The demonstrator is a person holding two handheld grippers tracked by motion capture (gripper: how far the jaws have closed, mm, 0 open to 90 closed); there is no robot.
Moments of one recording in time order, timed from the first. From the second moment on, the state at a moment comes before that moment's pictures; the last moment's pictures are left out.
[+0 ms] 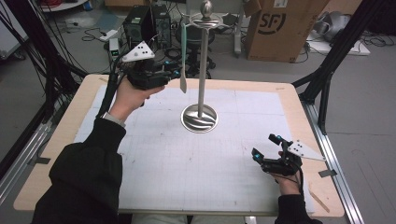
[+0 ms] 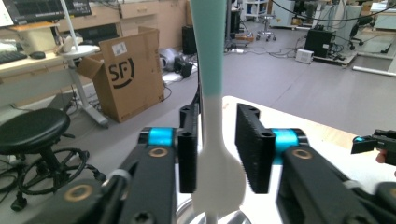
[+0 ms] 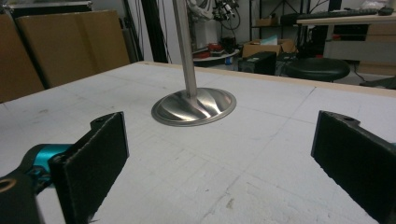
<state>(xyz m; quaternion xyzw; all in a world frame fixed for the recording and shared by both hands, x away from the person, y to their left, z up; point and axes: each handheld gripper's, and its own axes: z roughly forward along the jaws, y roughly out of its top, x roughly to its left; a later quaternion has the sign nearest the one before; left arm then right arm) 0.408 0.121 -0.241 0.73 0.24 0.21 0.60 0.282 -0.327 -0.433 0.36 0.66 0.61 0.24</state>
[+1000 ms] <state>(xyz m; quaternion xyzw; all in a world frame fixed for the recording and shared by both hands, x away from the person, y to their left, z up) 0.372 0.177 -0.352 0.73 0.26 0.20 0.59 0.283 -0.326 -0.436 0.36 0.67 0.60 0.23</state>
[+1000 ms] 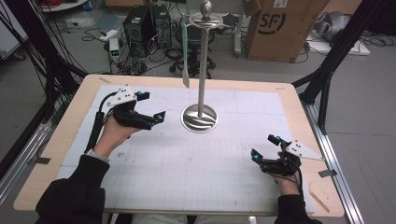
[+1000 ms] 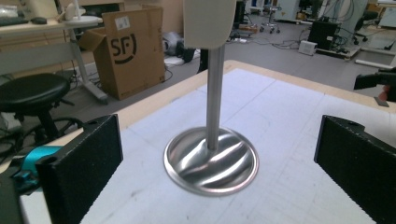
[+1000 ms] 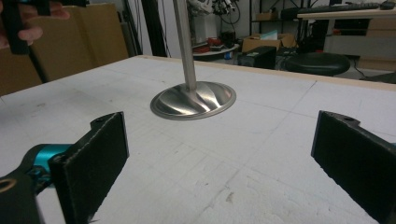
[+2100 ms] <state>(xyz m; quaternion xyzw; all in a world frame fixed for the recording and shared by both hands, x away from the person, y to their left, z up) 0.299 0.232 -0.418 0.72 0.28 0.24 0.58 0.283 -0.328 -0.439 0.37 0.67 0.60 0.23</state>
